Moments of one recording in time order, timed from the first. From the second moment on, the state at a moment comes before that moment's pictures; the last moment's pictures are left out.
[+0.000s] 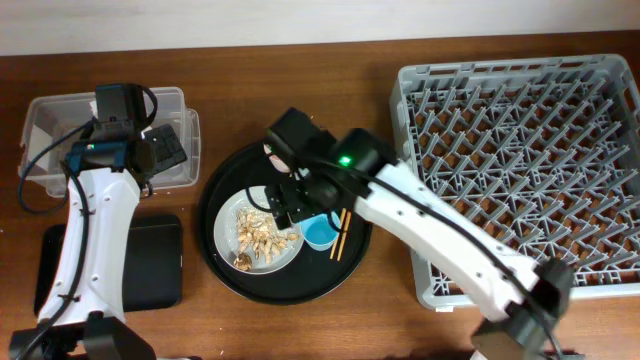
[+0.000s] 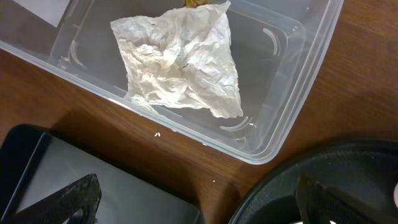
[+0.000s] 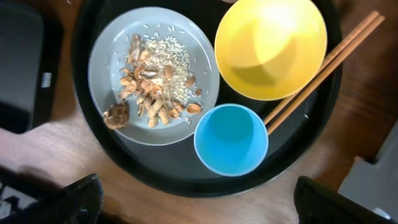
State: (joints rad) left arm 0.09 1.58 1.37 -0.85 -0.27 -0.30; right arm 0.81 1.84 1.85 -1.28 -0.01 0.45
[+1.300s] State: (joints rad) left arm 0.09 1.58 1.37 -0.85 -0.27 -0.30; right arm 0.86 2.10 1.72 -1.14 0.02 0.65
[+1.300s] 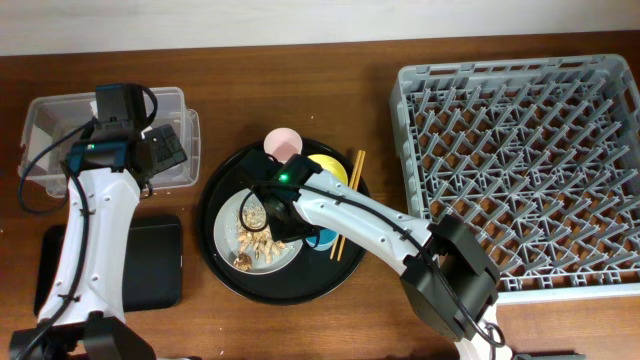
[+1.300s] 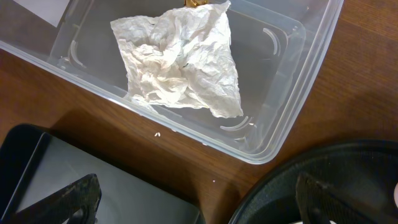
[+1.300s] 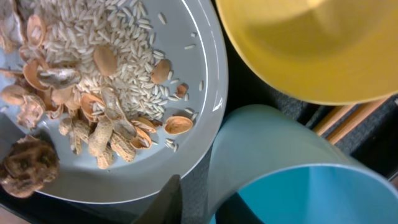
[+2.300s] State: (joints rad) left arm 0.09 1.58 1.37 -0.85 -0.27 -0.30; right arm -0.56 2.02 1.99 -1.60 -0.95 -0.36
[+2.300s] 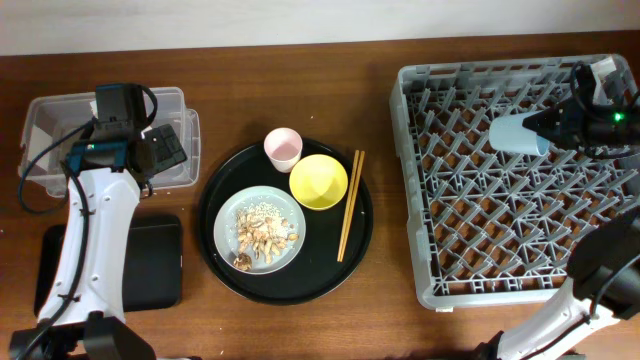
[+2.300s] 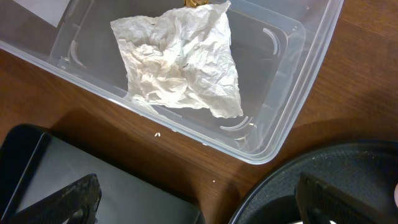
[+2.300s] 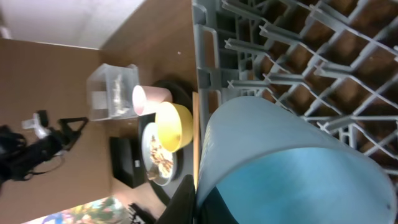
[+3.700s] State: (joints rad) left arm 0.09 1.58 1.37 -0.85 -0.27 -0.30; right arm -0.50 1.58 1.69 -1.56 -0.46 0.01
